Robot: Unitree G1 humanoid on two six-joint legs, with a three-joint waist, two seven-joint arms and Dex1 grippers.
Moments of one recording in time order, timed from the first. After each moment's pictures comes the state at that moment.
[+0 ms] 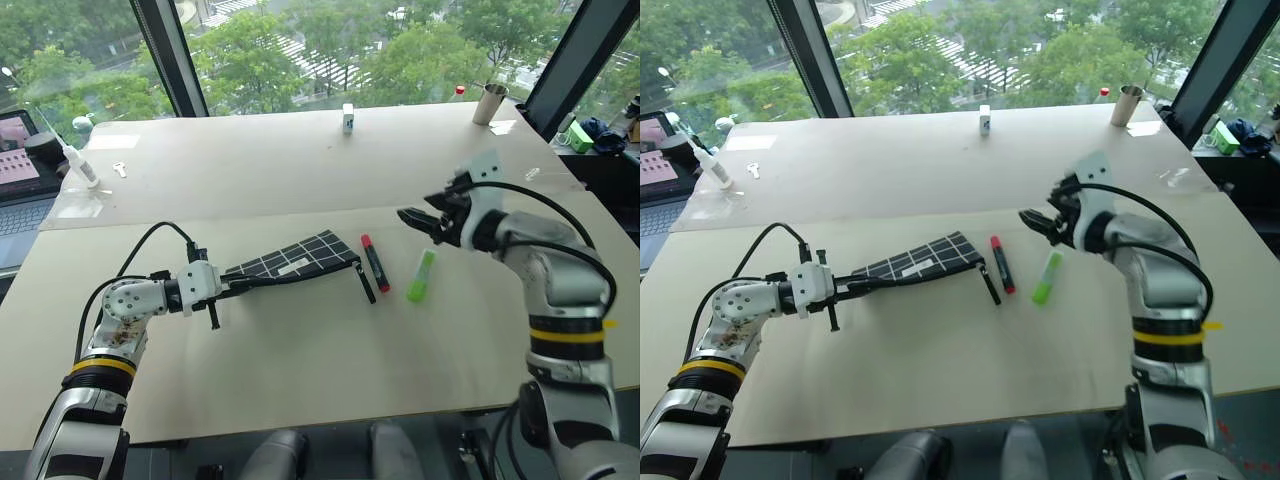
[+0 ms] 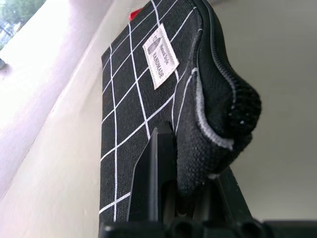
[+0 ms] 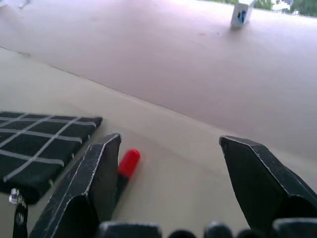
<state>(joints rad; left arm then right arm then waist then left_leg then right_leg) -0.41 0.67 -0.07 0.44 -0.25 -0.45 -1.14 -0.56 -0.56 -0.11 -0.20 0.26 0.97 0.70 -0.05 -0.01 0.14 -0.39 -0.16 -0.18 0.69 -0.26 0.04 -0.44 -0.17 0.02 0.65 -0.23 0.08</state>
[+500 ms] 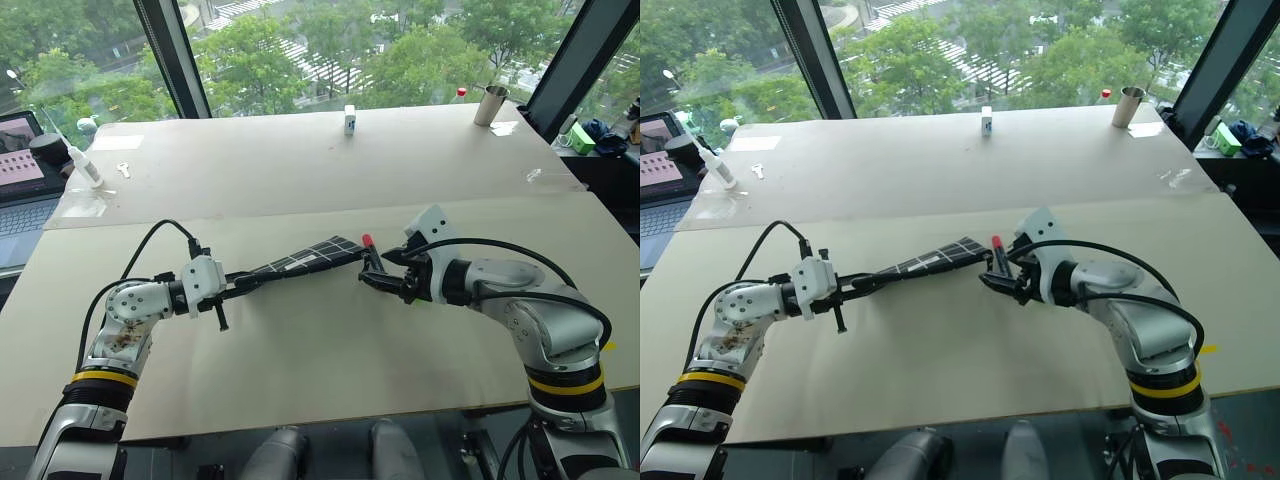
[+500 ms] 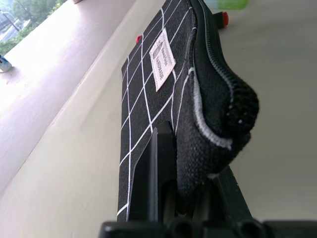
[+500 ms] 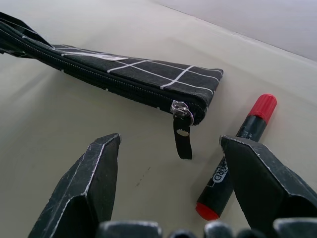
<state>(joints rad) -0.35 0.66 -0.06 0.32 -0.25 -0.34 -1.09 -0.50 -0.54 0.03 -0.44 0.39 1.13 0.63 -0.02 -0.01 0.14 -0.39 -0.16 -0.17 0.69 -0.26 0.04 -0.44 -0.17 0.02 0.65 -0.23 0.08</state>
